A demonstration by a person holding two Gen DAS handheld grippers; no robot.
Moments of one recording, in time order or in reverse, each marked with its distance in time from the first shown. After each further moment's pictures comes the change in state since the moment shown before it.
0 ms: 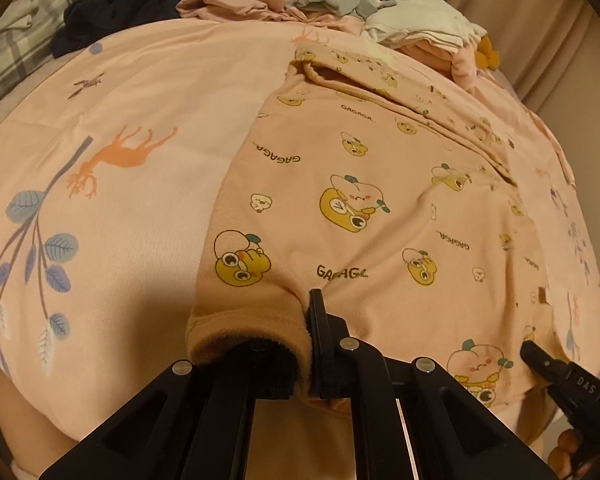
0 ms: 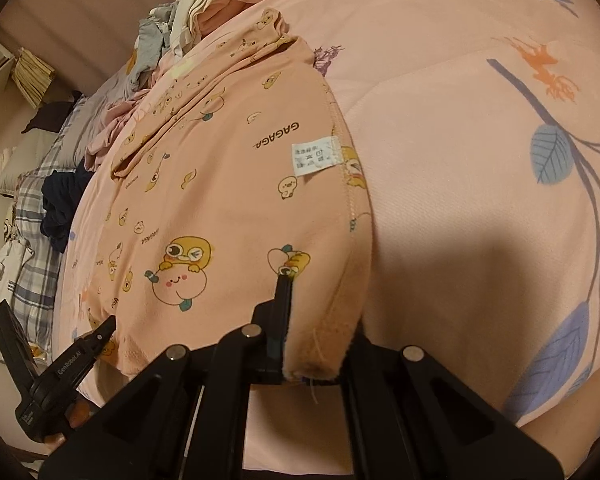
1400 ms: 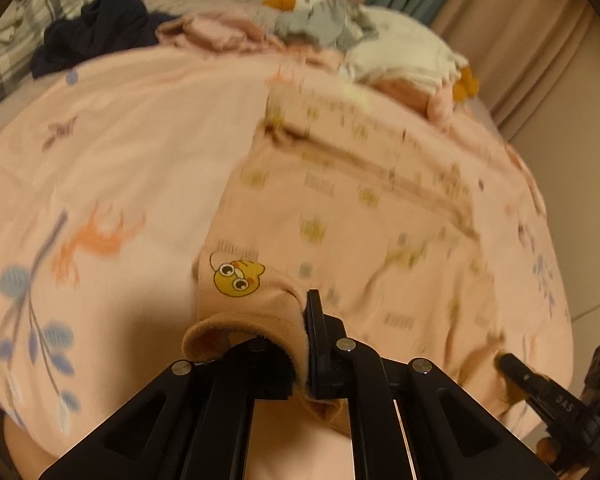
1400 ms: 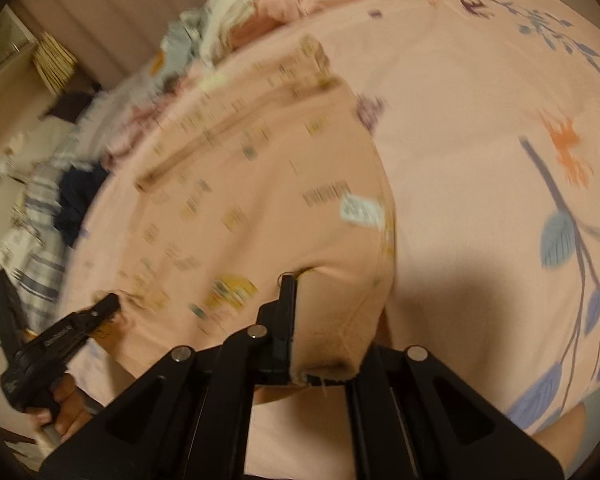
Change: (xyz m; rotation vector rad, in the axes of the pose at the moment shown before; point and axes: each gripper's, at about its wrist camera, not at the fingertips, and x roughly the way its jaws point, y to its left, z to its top) left arm -0.024 -0.015 0.062 -0.028 -0.075 -0.092; right arm -0.027 0.033 0.037 -0.069 -0.075 0.066
